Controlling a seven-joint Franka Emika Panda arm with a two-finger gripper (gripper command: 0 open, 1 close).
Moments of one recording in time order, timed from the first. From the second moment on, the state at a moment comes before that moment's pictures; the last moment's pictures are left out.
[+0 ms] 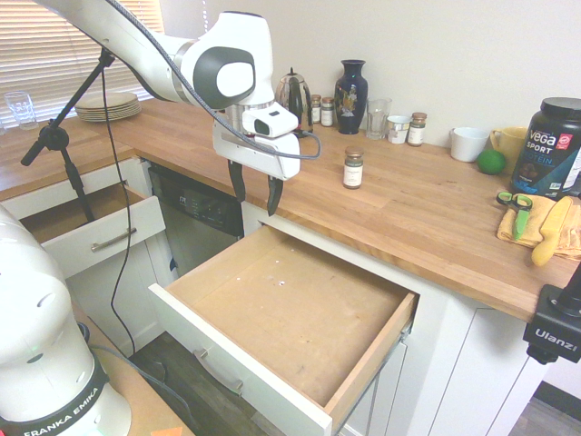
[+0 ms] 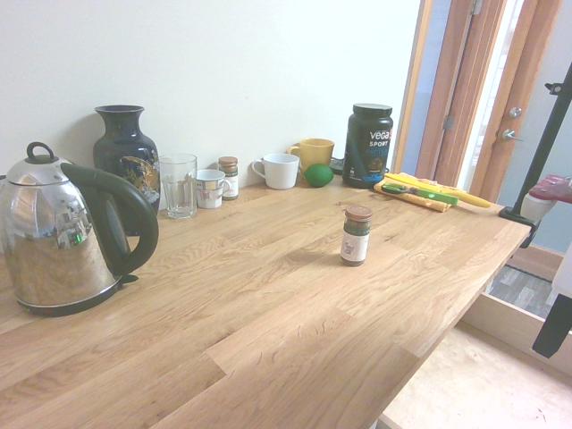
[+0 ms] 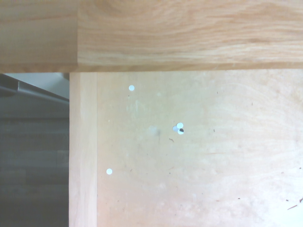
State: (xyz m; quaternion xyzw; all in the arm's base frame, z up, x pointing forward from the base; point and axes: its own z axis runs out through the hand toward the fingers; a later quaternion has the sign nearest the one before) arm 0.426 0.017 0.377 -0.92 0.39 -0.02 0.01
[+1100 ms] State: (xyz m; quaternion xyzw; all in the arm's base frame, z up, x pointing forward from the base) arm 0.562 -0.011 0.389 -0.91 0.41 -0.04 0.01
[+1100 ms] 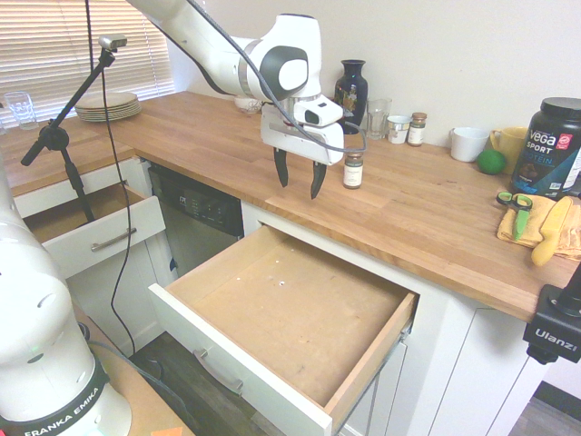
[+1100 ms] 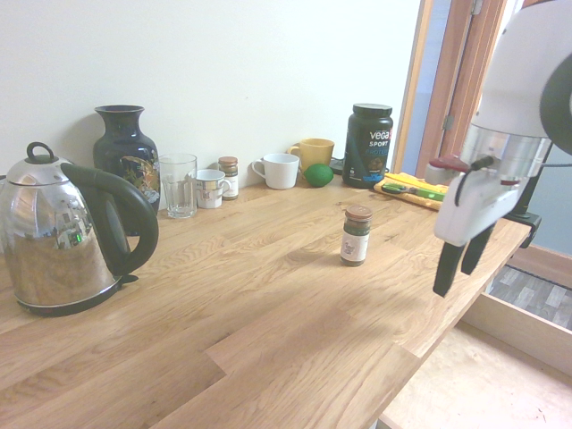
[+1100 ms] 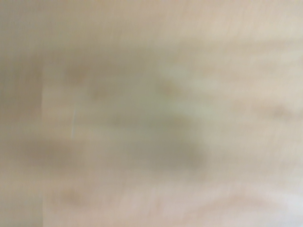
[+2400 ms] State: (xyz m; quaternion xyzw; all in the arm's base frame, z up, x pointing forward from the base) arm 0.739 -0.013 0.398 -0.91 0.41 -0.02 0.00
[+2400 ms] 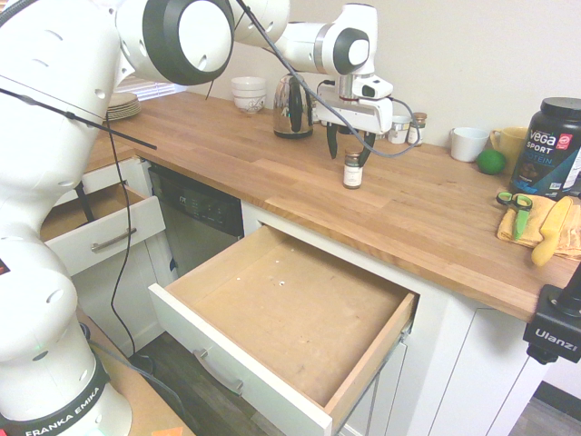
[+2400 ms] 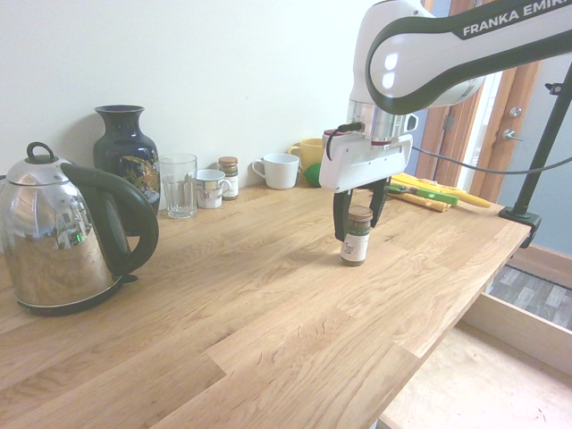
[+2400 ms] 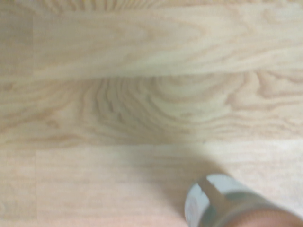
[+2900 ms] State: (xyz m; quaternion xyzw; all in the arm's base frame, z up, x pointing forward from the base) arm 0.749 -0.013 0.387 -0.91 0.41 -0.01 -0.01
